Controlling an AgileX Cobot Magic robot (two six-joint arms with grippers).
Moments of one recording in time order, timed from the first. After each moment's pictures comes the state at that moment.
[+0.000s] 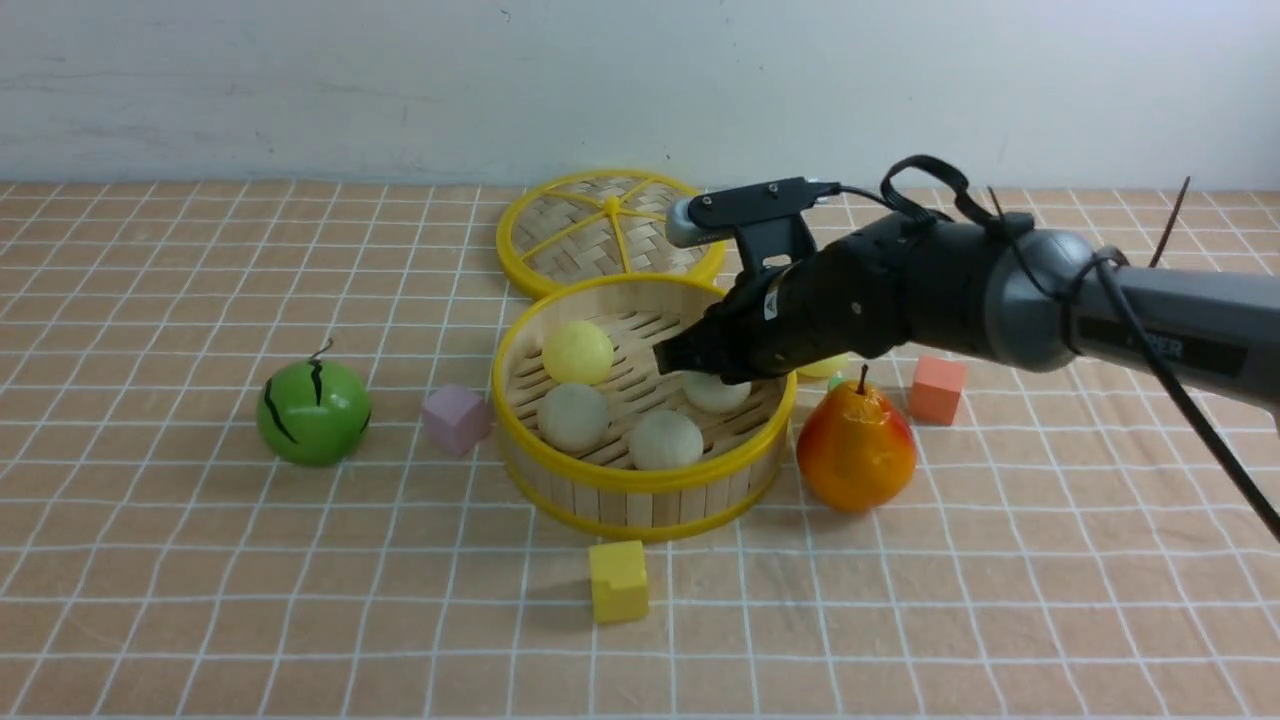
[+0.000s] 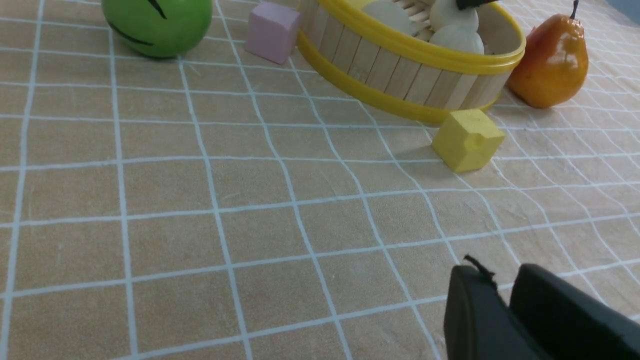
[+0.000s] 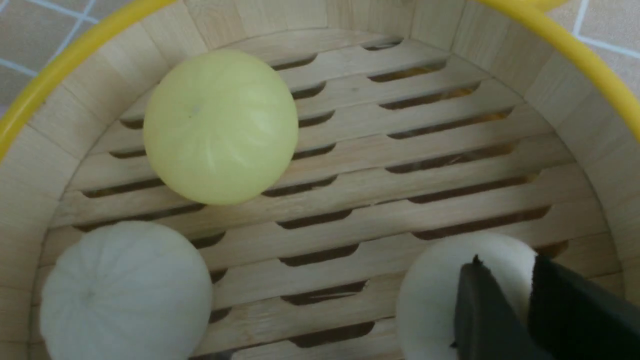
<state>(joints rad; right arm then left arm) 0.48 2.11 -1.60 -0.06 0.33 0.18 -0.39 0.09 0.03 -0.22 0.23 -0.08</state>
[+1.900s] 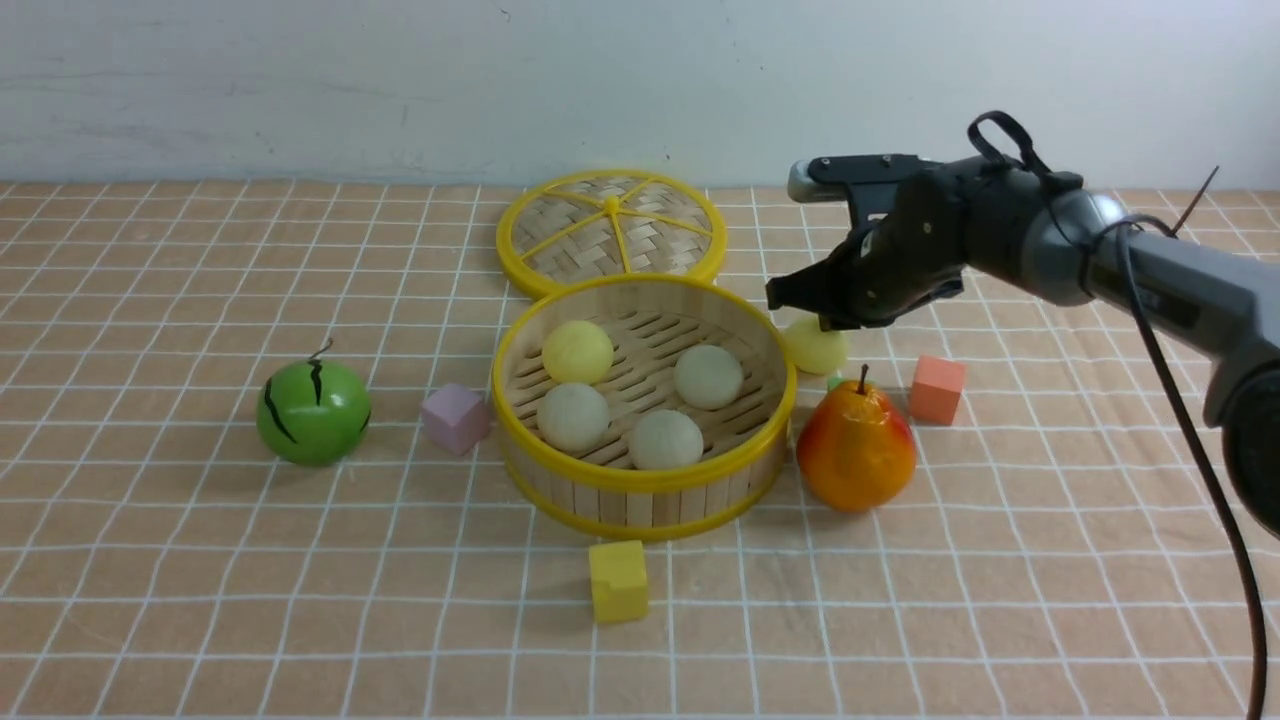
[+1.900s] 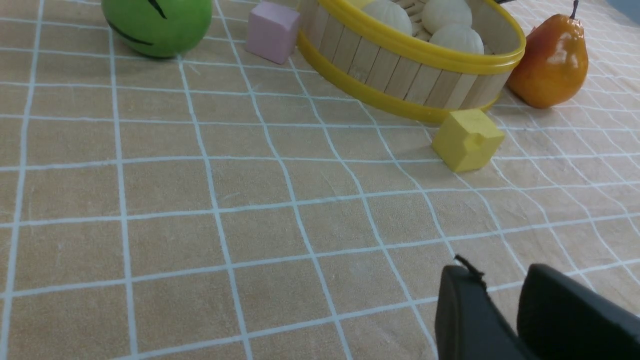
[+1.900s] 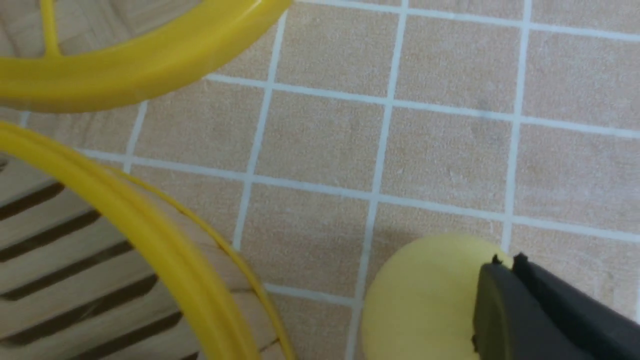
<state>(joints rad) 0.27 2.32 -1.98 -0.01 0.59 0.15 -0.39 0.09 0.03 -0.22 0.23 -0.08</state>
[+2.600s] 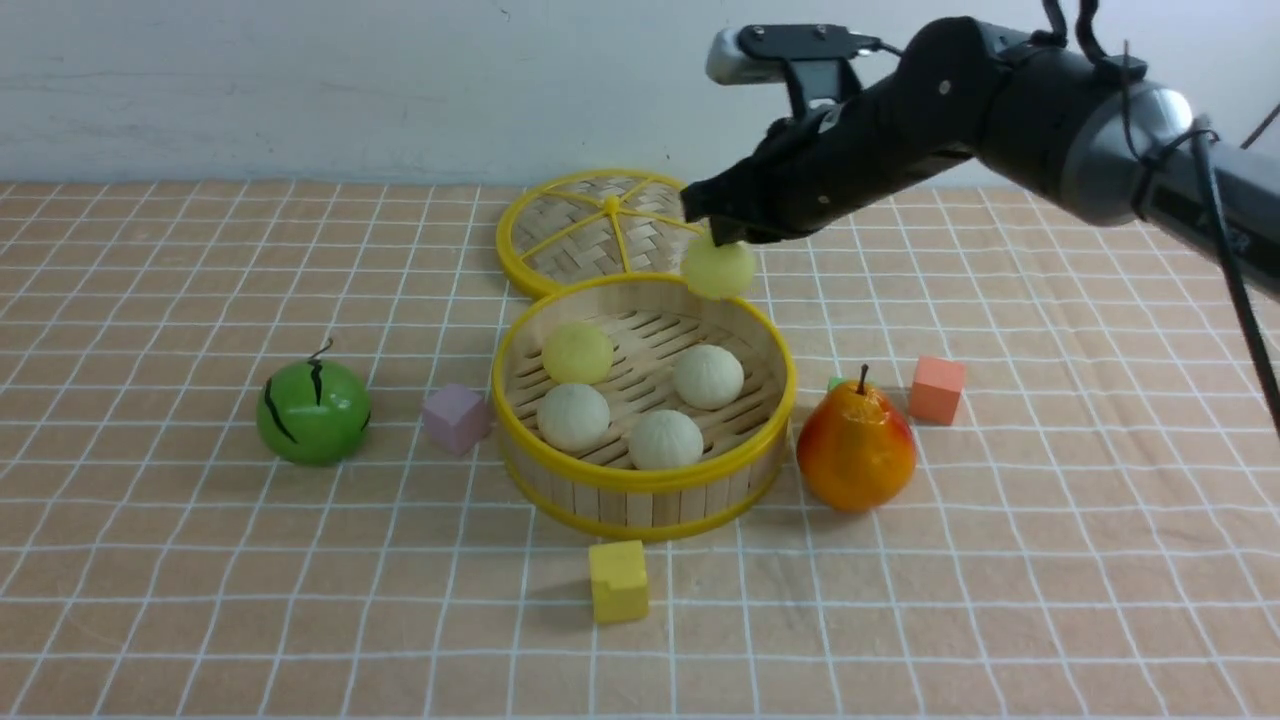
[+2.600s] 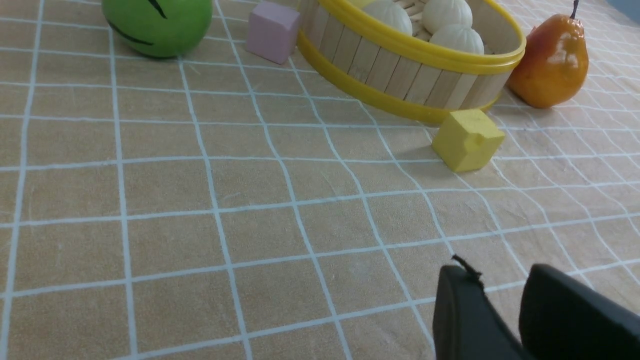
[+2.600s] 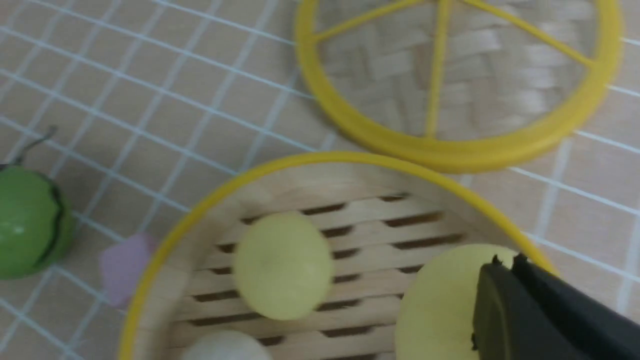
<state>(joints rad) 0.39 2.17 -1.98 0.41 0.61 -0.25 -0.39 0.09 0.03 -0.22 0.23 -0.08</state>
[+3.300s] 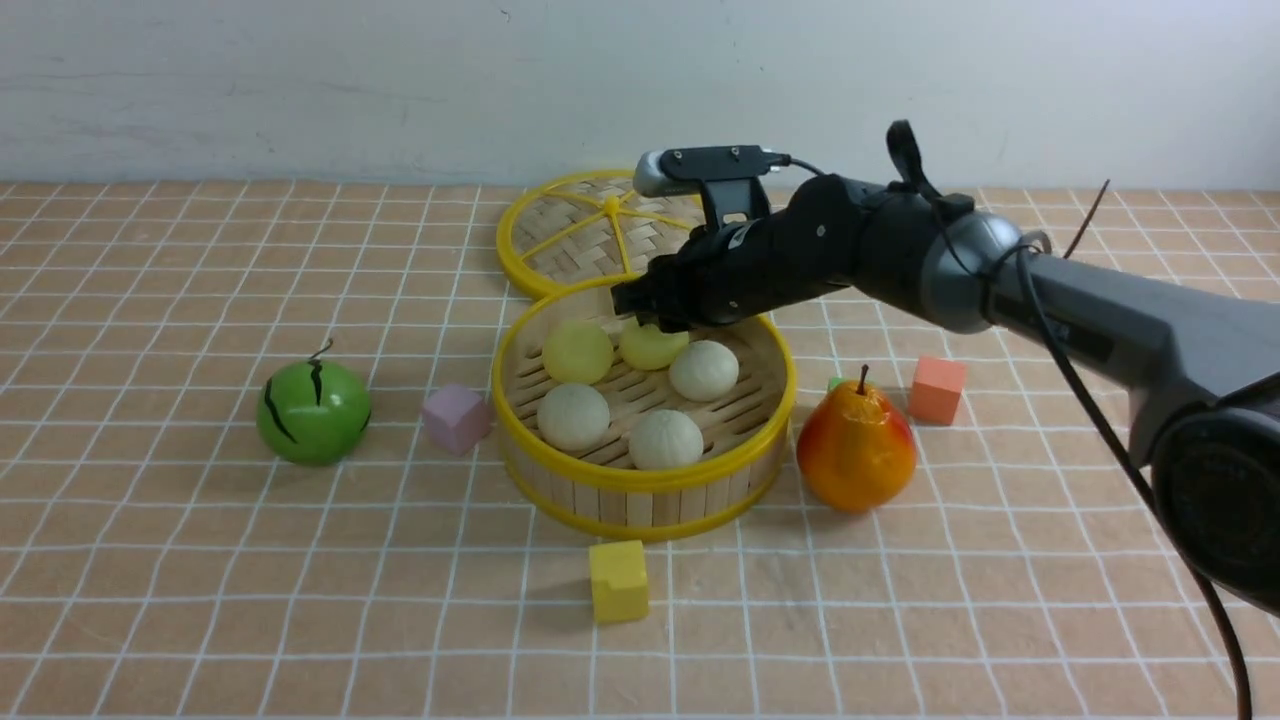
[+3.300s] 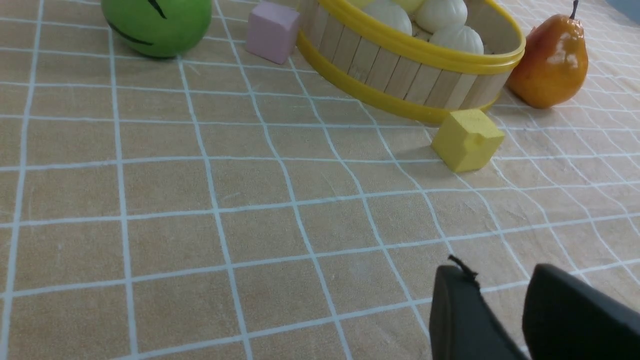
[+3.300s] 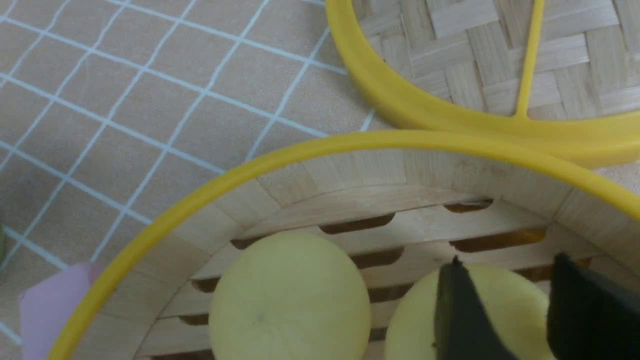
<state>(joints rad) 0.42 2.34 -1.98 0.44 0.43 -0.26 -0.39 0.09 0.03 -0.22 0.23 -0.08</state>
